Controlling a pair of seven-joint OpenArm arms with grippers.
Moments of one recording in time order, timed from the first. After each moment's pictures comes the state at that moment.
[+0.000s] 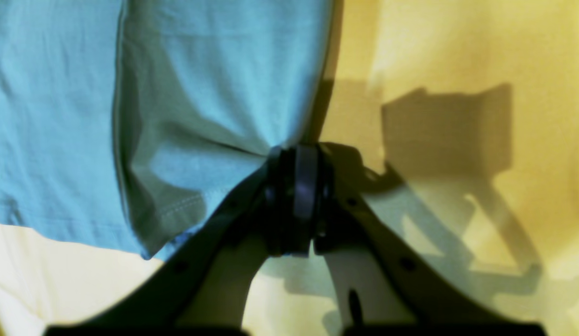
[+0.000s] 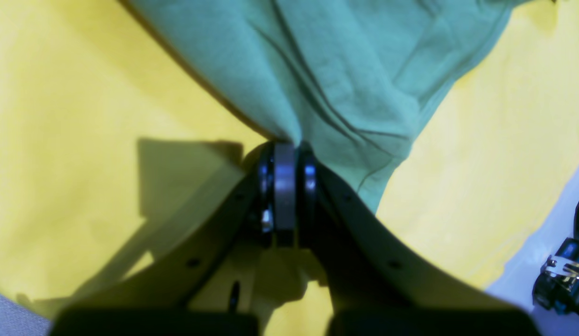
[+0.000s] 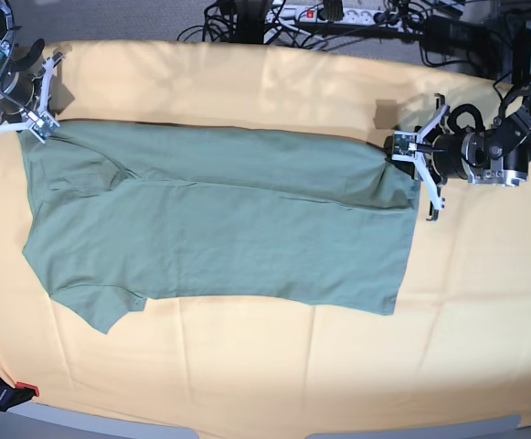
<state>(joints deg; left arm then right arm) -12.9 -61.0 41.9 99.2 1.8 -47.4 6.9 -34.2 37.8 15.4 106.9 2.1 30.8 -35.2</state>
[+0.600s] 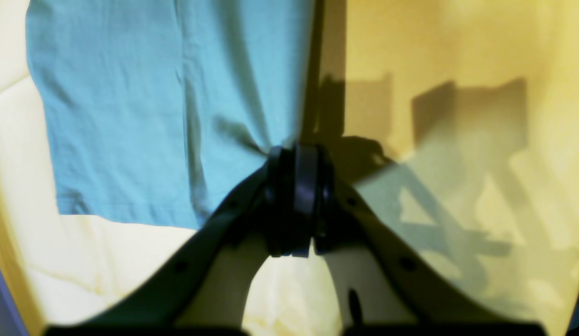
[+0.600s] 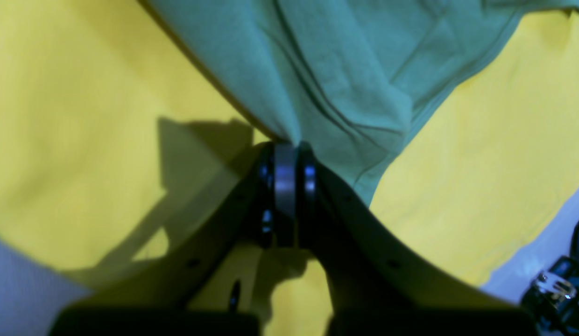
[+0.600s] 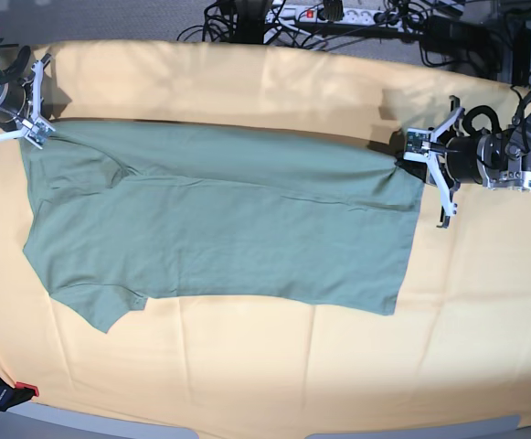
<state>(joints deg) -14.8 -67.5 42.0 106.7 -0.8 -47.5 7.3 -33.7 43.4 15.4 108.8 11.0 38.1 -44.3</state>
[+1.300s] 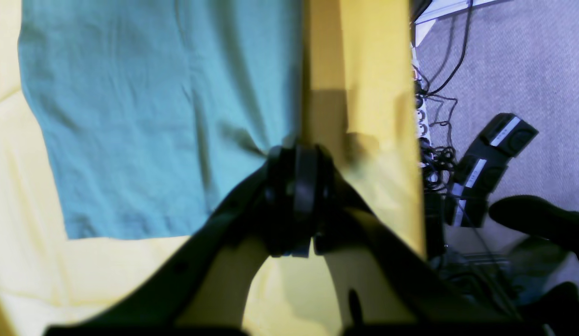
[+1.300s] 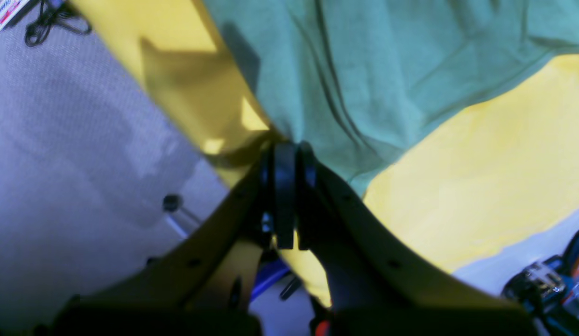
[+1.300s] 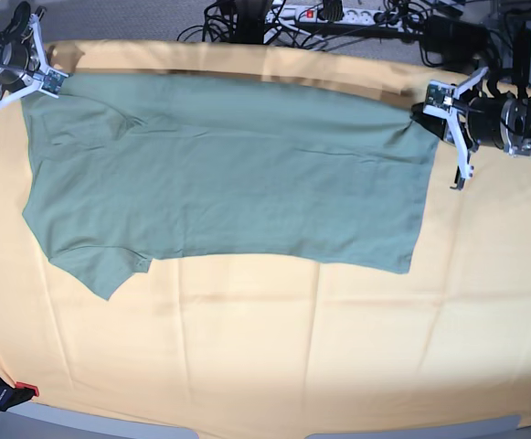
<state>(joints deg) -7.3 -80.5 42.1 118.4 -7.7 -47.0 7.3 -48.6 49.8 15.4 119.4 11.1 38.1 -50.9</state>
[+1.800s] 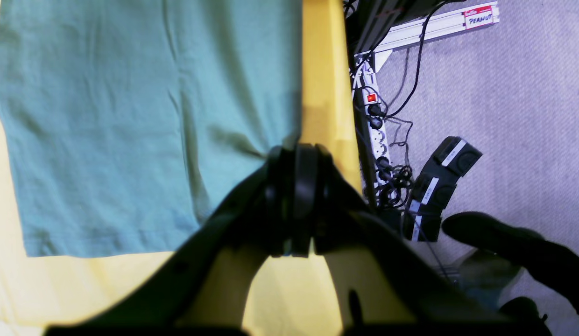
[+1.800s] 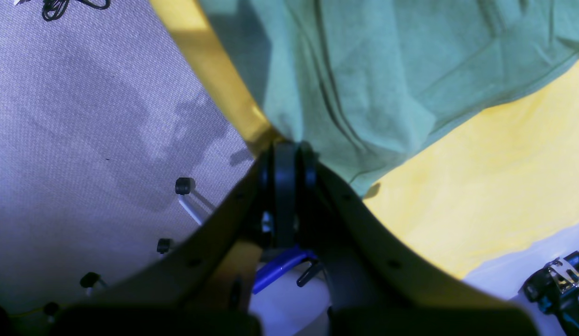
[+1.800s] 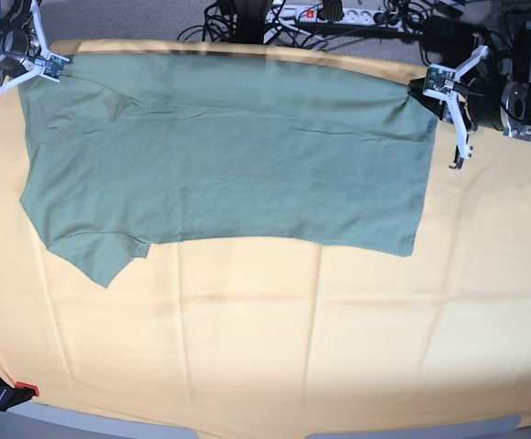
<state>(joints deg) -4.0 -82.0 42.1 119.1 -12.9 -47.0 7.6 -51.6 49.9 15.5 119.7 11.2 38.1 -52.0</state>
